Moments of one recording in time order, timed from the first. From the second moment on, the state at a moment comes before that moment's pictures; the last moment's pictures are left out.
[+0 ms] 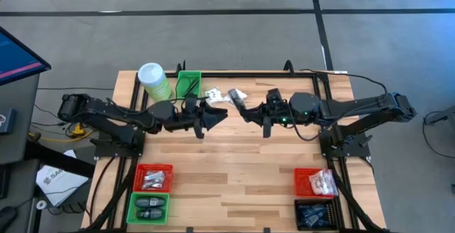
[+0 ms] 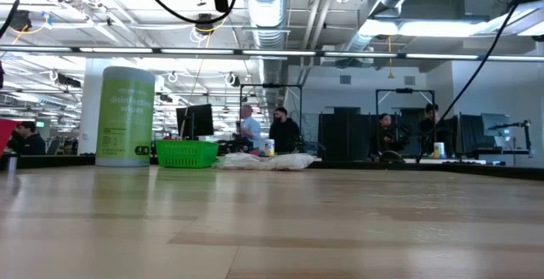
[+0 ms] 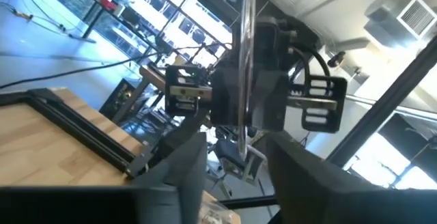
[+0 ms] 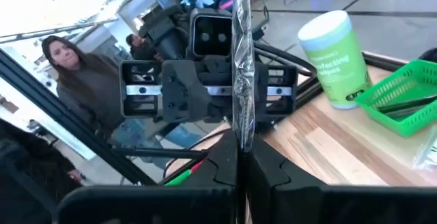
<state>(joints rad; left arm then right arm) -0.06 1.30 0.76 0.76 -0.19 -0.64 0.10 1.22 1.03 0.07 0.21 0.63</state>
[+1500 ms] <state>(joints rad) -0.09 1.30 0.76 0.84 -0.19 -0.57 0.18 1.41 1.19 0.08 0.29 0.70</state>
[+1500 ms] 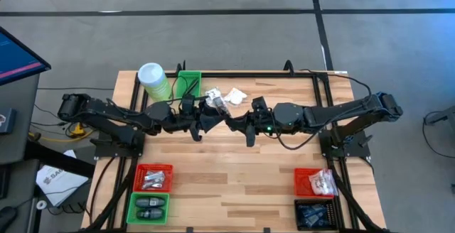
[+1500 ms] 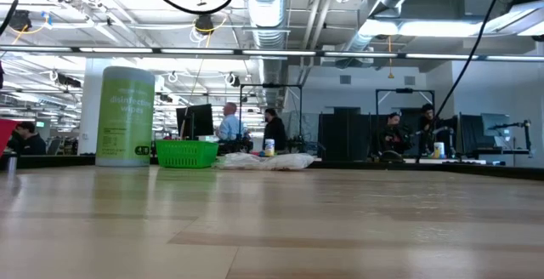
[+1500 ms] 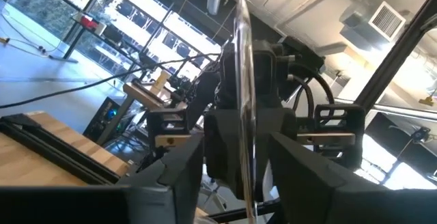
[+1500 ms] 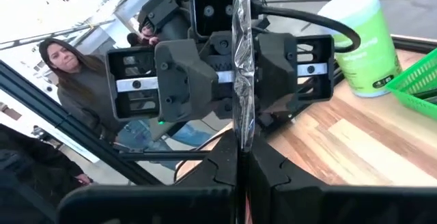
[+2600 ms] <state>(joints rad) -0.11 1.30 0.76 0.87 -0.18 -0.56 0.16 1.41 1.19 0.09 0.18 0.76</state>
